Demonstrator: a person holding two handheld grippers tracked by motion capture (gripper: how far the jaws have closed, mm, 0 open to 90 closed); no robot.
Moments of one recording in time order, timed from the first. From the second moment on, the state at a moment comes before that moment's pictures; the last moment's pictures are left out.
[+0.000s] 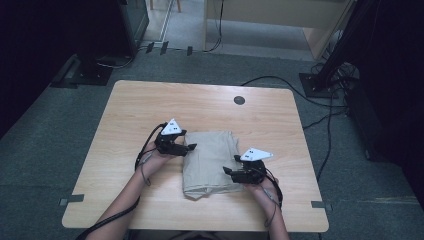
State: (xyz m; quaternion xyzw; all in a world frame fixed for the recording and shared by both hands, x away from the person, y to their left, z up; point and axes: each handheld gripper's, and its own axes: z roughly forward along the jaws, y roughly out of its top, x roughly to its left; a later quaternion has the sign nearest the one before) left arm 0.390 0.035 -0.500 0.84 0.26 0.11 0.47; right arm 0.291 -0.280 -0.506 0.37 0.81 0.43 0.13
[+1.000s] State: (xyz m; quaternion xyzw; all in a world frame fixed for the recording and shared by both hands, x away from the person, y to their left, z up) left arm 0.355 0.081 -0.504 0.83 0.28 0.11 0.47; right arm 0.310 -0.321 -0.510 0.37 0.82 0.42 0.13
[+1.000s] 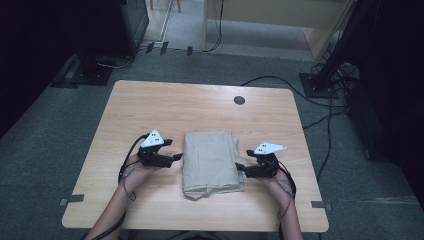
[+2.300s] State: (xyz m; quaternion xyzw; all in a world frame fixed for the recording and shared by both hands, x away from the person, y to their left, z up) left arm 0.362 0.107 -0.520 0.85 0.33 0.15 0.38; right arm 0.311 -0.369 -0.523 0.45 0.80 0.36 0.19
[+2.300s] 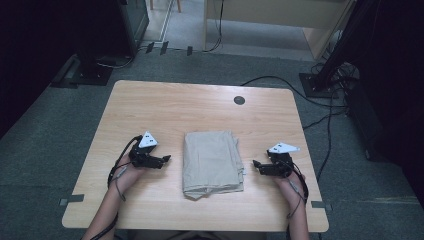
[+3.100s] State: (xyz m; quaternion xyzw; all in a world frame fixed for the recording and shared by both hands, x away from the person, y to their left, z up) left arm 0.364 0.119 -0.520 0.85 0.35 0.16 0.38; right arm 0.313 -0.373 -0.525 0.46 0.79 0.36 0.20
